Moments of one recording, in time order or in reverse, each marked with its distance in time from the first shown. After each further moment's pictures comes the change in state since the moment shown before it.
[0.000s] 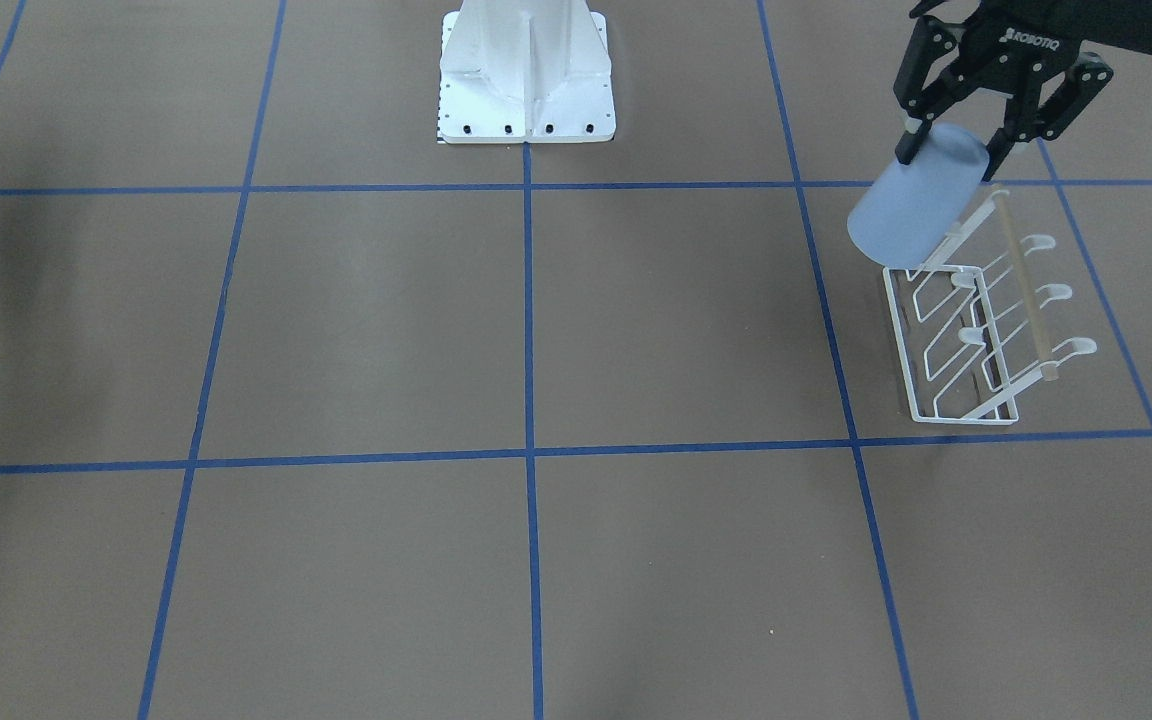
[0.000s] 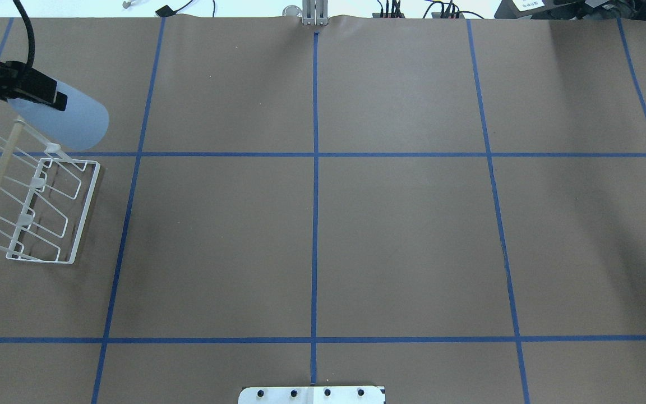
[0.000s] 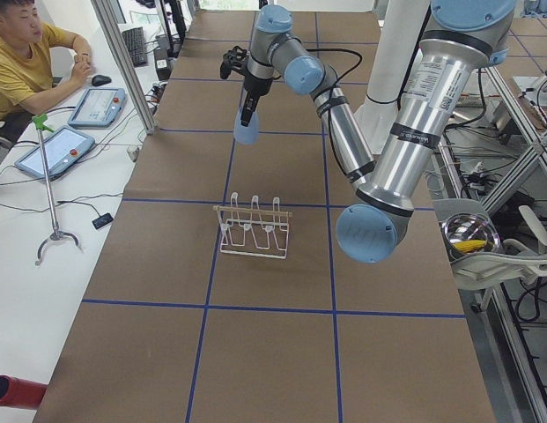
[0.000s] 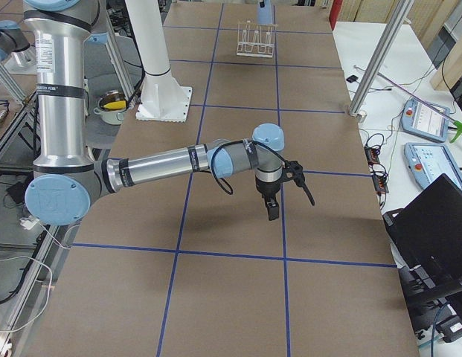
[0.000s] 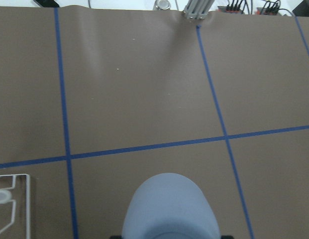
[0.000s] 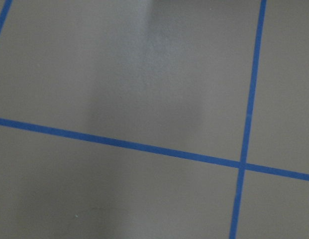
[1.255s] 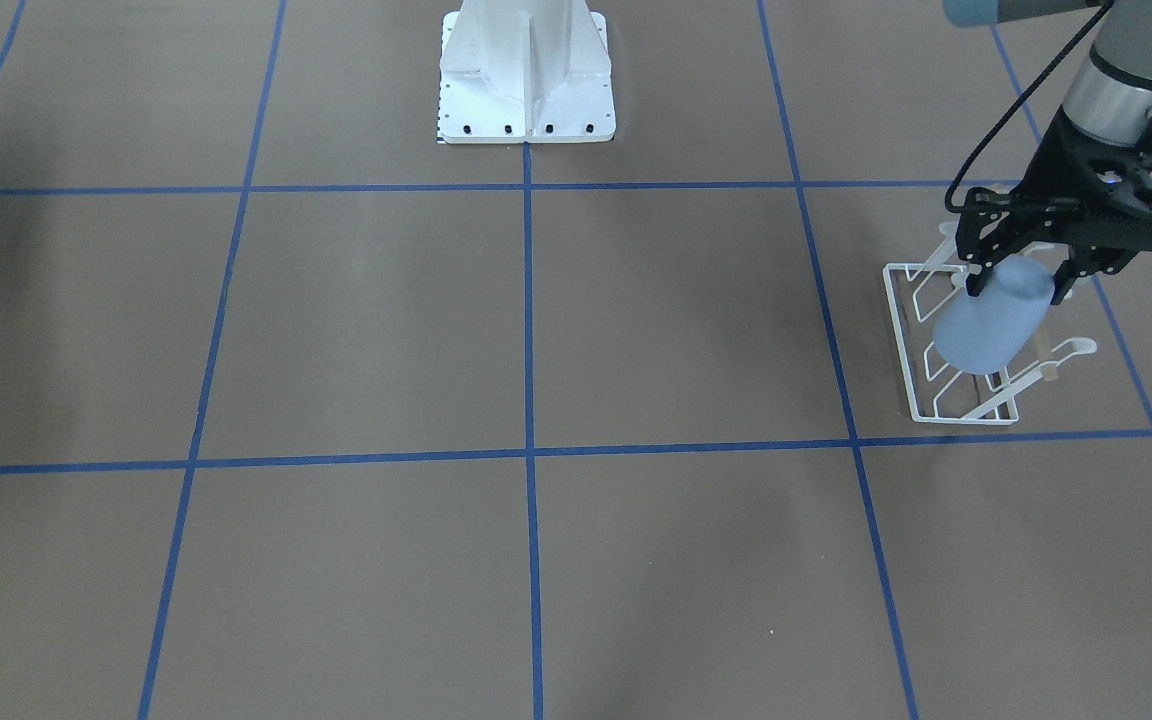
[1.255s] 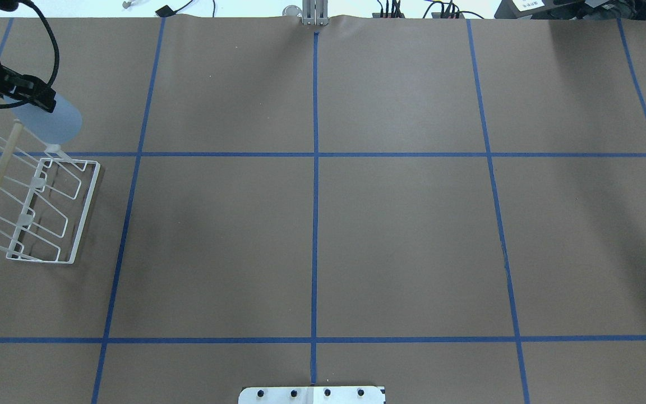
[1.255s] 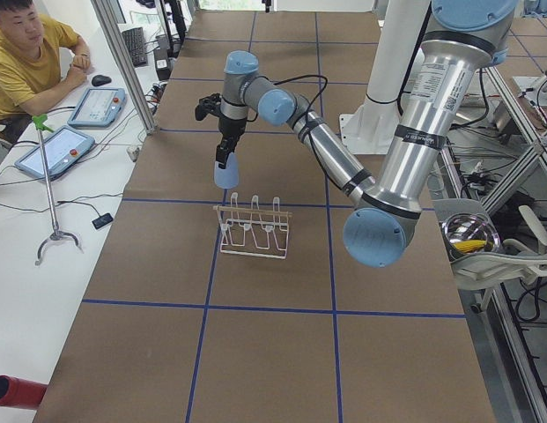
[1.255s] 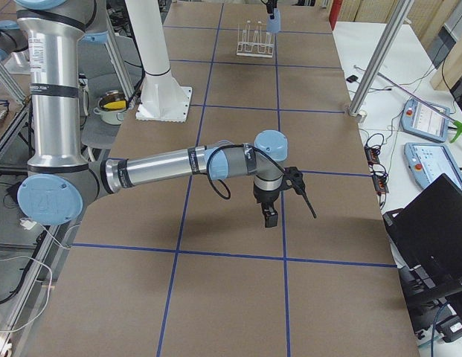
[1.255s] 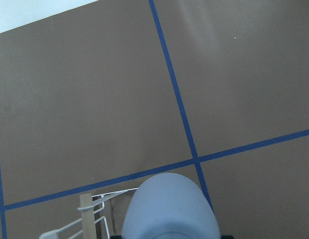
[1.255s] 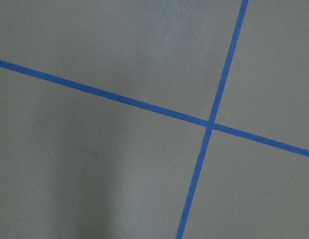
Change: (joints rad) left arm -0.007 0.021 0.252 -0.088 0.091 0.188; right arm 0.064 0.003 -0.008 -0.078 0.054 -0.130
